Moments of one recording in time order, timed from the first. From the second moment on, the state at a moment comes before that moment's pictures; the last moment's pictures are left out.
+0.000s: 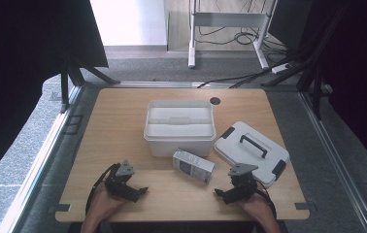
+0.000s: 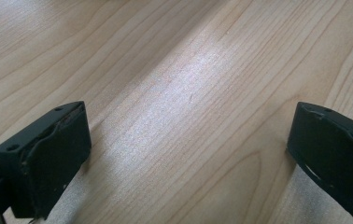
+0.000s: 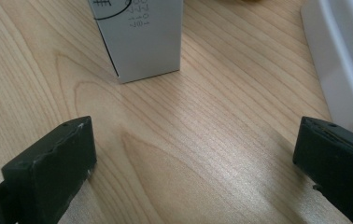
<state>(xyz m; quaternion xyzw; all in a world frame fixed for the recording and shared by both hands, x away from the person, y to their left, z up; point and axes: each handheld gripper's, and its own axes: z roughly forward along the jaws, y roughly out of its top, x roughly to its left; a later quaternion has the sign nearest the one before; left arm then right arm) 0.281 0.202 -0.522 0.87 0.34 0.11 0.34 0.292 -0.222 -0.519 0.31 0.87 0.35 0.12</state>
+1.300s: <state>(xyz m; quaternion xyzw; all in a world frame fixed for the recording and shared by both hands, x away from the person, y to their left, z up) 0.281 0.203 -0.522 0.87 0.35 0.11 0.34 0.295 -0.218 -0.504 0.29 0.89 0.33 0.12</state>
